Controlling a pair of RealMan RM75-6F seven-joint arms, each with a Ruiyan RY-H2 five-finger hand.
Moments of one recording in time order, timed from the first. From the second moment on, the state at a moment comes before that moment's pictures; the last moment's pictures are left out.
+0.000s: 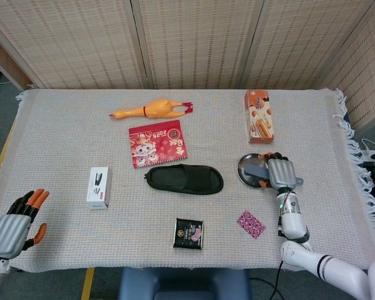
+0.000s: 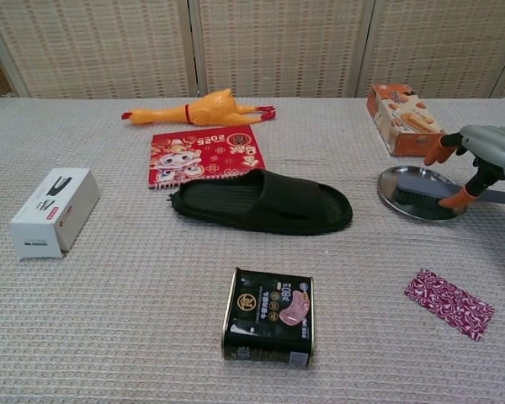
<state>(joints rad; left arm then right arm) -0.14 -1.12 0.01 -1.57 1.57 1.43 0.03 0.57 -1.65 0.30 -1.22 -0.89 0.99 -0.46</state>
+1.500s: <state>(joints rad) -0.14 -1.11 0.01 -1.58 1.56 1.42 0.04 0.61 -1.73 0.28 -1.09 -0.91 0.99 -0.39</state>
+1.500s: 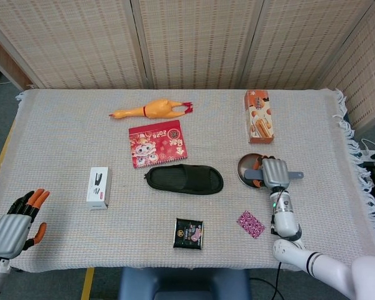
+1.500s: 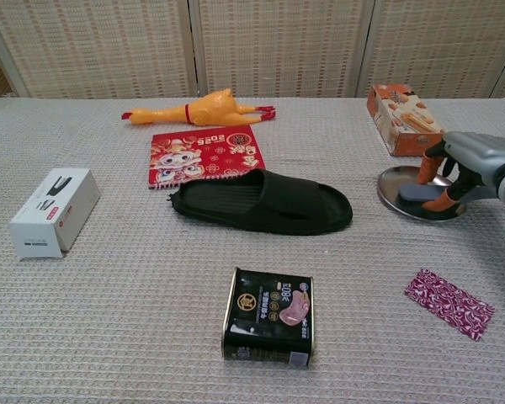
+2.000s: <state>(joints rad) -0.14 -1.11 0.01 -1.58 1.56 1.42 0.04 0.61 -1.75 0.28 -1.07 -0.94 1.01 -0.35</state>
